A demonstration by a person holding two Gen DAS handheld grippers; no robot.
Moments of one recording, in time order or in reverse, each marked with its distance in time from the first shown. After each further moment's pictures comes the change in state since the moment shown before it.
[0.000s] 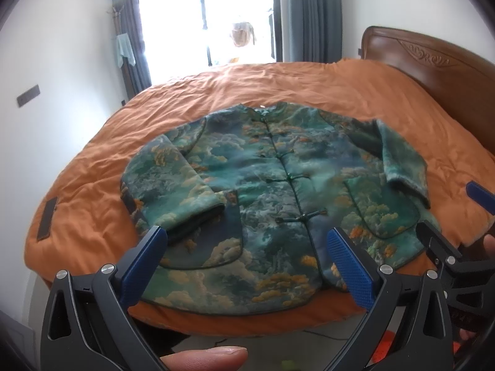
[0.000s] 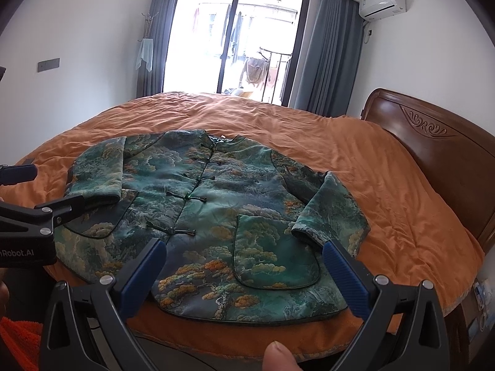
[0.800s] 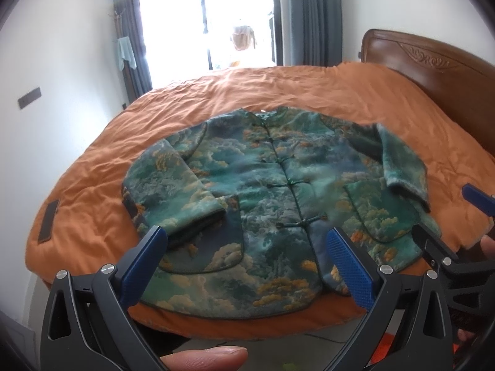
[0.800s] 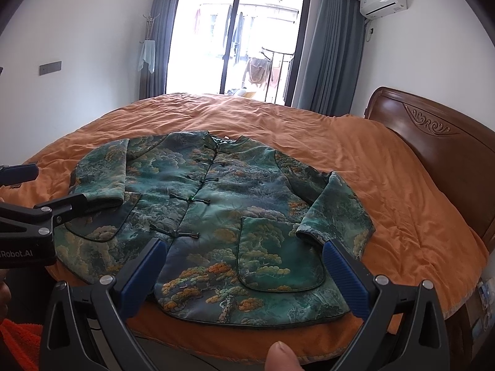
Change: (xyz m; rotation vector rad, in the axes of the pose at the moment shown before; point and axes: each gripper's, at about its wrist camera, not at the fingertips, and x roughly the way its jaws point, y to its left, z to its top) left arm -0.001 0.003 0.005 -0.001 -0.019 0.003; right arm 0.003 -0.001 0.003 0.009 -0.004 0.023
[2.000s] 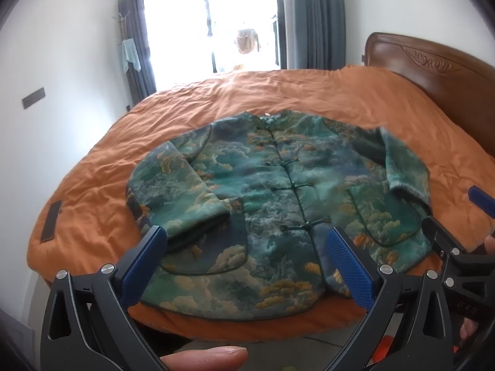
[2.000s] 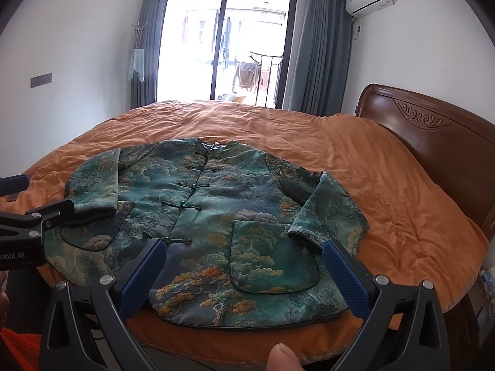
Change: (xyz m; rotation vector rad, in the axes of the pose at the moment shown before) left arm -0.007 0.002 -0.001 -0.004 -0.016 0.017; right arm 0.000 -0.011 -0.003 0.047 -0.015 -0.040
